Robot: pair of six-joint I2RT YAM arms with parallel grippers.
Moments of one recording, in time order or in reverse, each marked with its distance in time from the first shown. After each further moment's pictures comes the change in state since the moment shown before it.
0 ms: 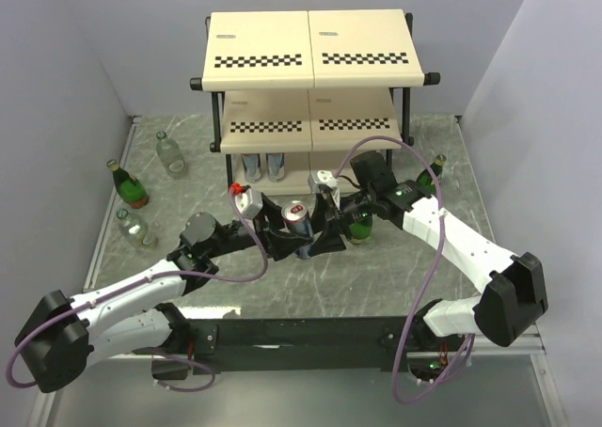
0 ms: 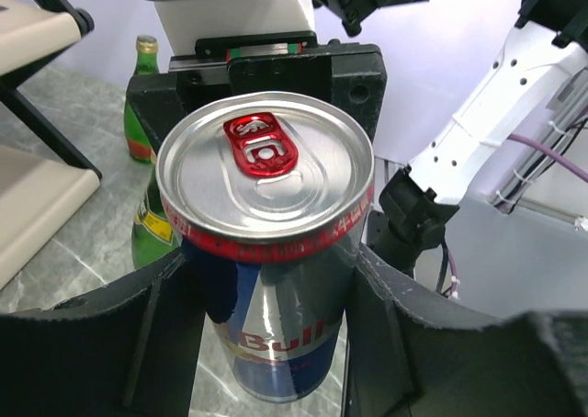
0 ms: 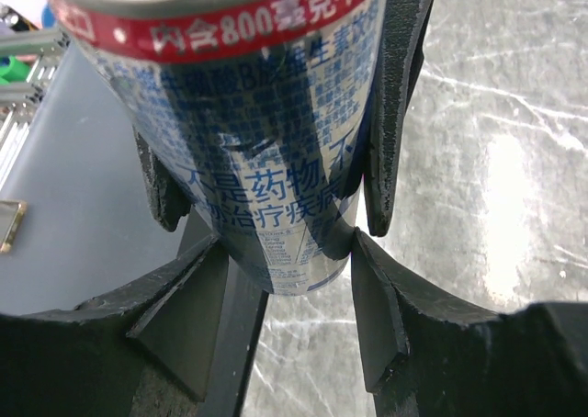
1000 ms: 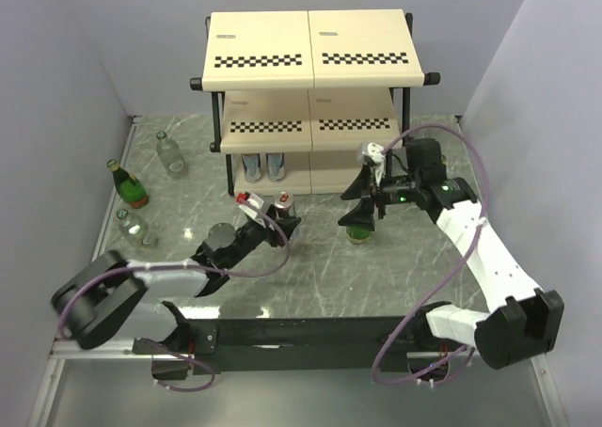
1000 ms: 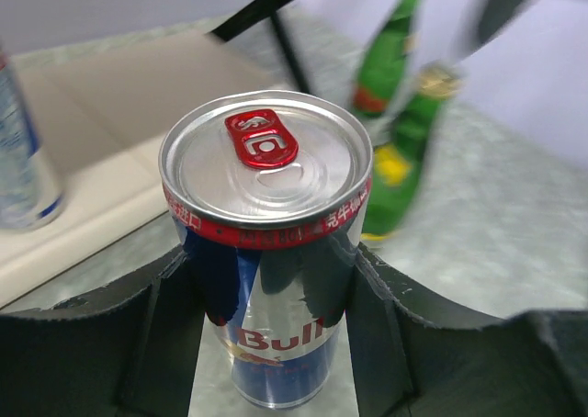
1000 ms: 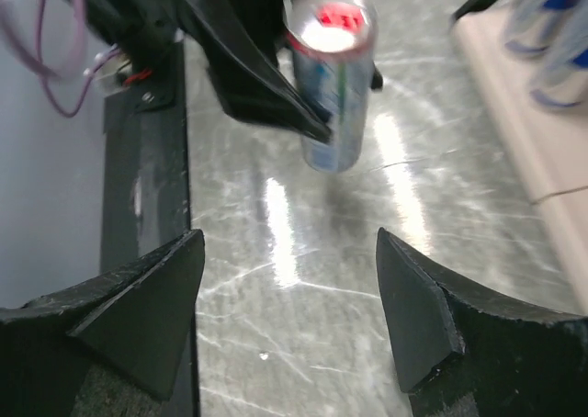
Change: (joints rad) left arm 0.000 0.248 -0.175 0.282 -0.492 0.142; right arm -0.313 -0.115 0.015 -0.069 0.080 -0.007
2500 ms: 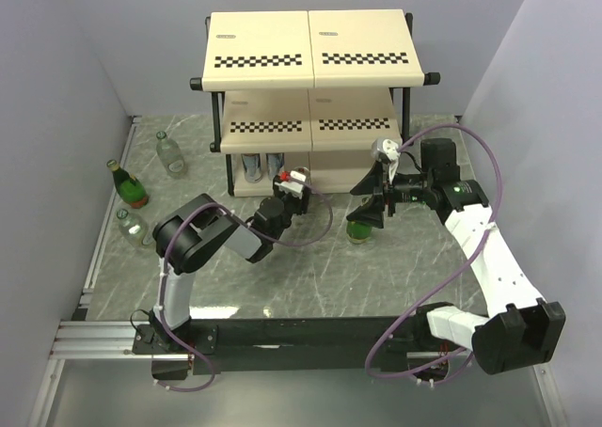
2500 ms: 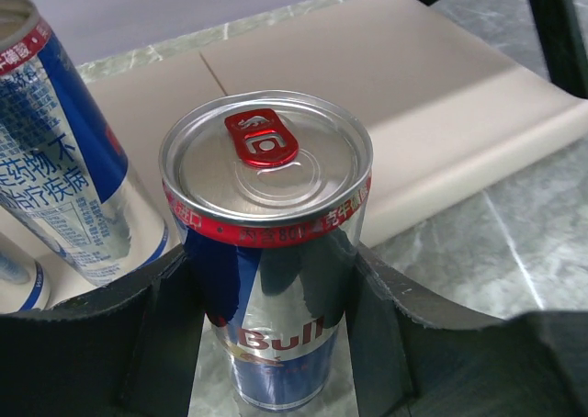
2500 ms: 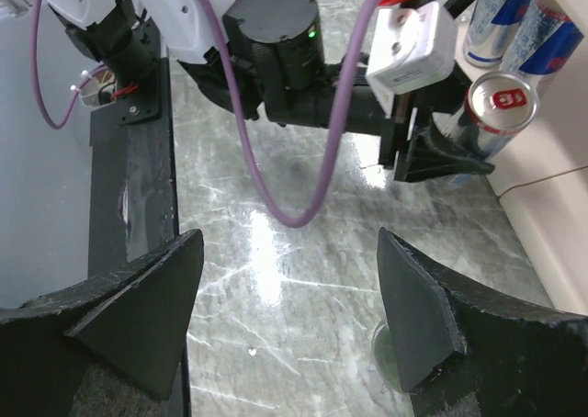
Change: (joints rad) left arm 0.018 0.750 0.445 0.214 -0.372 0.254; right arm -0.107 -0.061 -0.001 -0.009 -0.053 -0.017
